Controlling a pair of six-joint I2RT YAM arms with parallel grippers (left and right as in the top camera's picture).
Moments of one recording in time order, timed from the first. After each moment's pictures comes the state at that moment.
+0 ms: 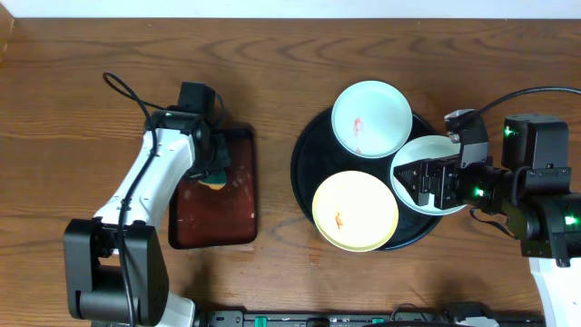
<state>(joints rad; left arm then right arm) -0.12 1.67 1.16 -0.91 -0.03 -0.39 0.08 1.06 1.24 -1.12 -0.50 0.09</state>
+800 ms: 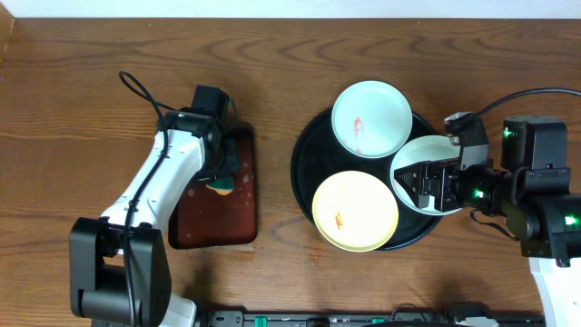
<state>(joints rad) -0.17 1.67 1.16 -0.95 -0.03 -0.39 0.08 1.06 1.24 -1.14 -0.50 0.09</state>
